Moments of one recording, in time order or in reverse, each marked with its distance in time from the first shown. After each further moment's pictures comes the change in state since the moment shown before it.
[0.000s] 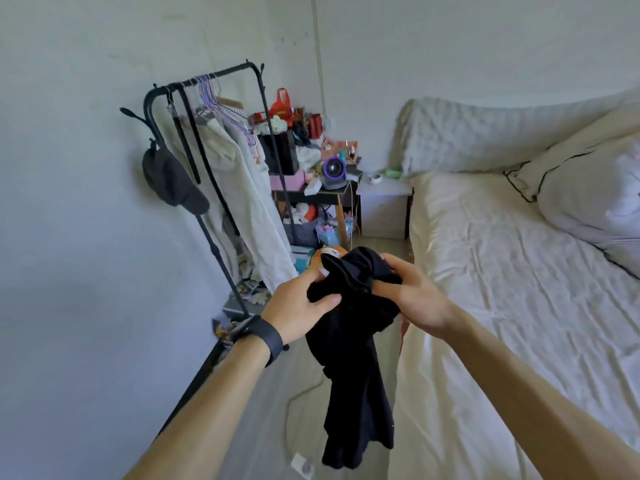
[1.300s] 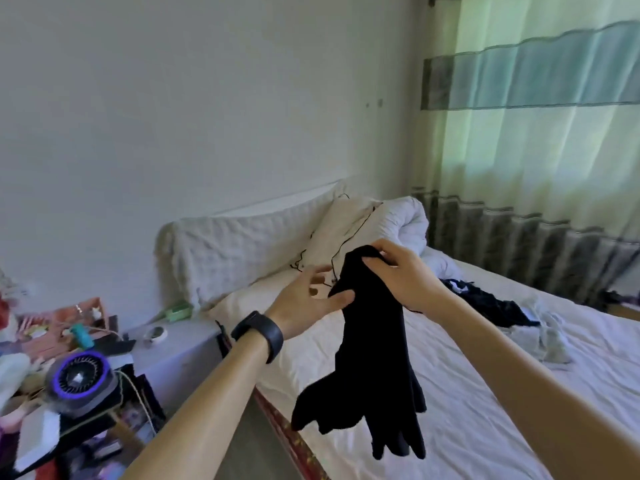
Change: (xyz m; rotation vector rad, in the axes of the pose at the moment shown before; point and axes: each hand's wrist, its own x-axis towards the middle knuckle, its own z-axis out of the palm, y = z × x) left_hand 0.650 0.119 0.022 -0.394 -0.743 0.594; right_hand 0.385 -0.095 -0.283 -0.756 1.185 0.125
